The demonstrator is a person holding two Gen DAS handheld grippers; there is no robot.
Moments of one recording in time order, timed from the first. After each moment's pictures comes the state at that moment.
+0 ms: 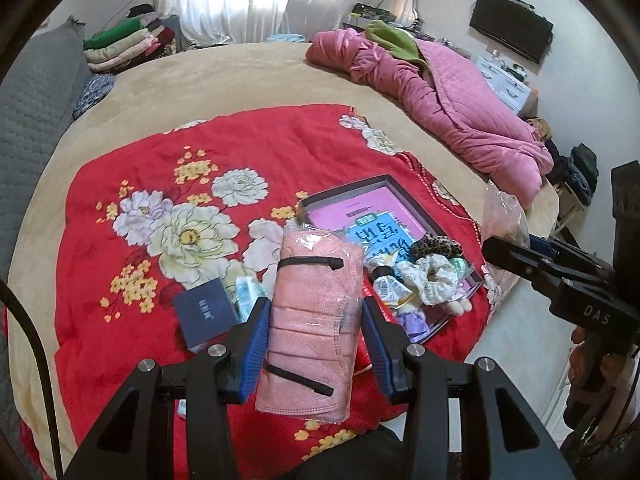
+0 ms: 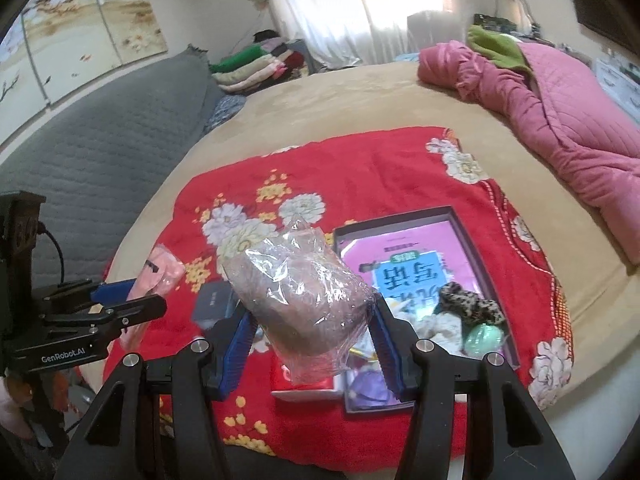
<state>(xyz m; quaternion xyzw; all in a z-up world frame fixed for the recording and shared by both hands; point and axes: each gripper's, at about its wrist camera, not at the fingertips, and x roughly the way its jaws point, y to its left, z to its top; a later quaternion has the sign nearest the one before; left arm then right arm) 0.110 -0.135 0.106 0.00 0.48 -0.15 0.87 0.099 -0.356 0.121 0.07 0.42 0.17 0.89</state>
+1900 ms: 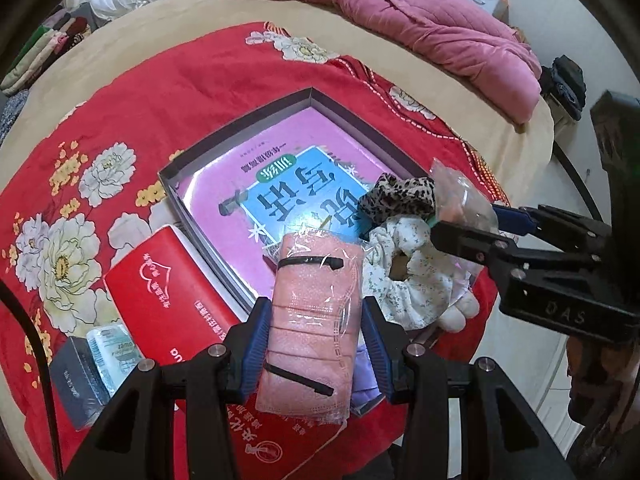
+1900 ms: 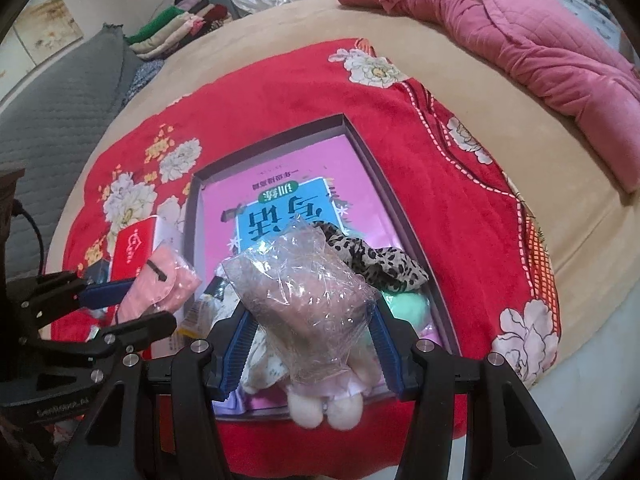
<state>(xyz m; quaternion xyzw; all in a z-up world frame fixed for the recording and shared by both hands) 0.194 -0.289 -0.022 0.09 0.57 -0.22 0.78 0.173 -0.457 -0.014 0.09 0.54 0.08 0.84</state>
